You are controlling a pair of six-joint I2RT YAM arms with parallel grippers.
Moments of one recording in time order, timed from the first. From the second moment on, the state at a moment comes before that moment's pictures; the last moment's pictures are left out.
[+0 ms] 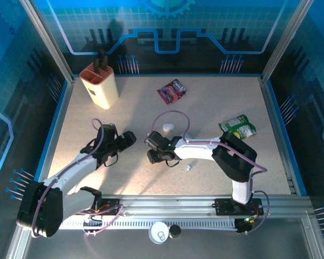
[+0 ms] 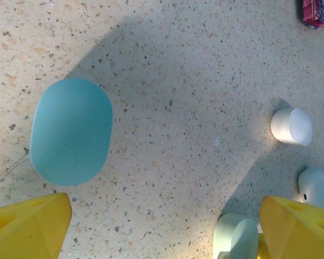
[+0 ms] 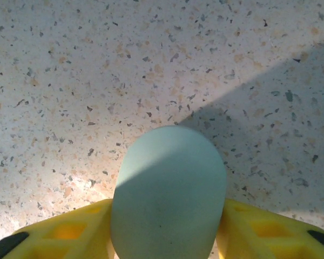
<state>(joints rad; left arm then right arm) -0.26 1.10 0.49 -0.21 0.10 -0.85 0.99 1.88 1.14 -0.36 0.13 0.53</state>
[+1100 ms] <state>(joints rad) -0.44 1.10 0.46 0.36 0.73 -0.24 0.56 1.37 0.93 -0.46 -0.75 -0.31</state>
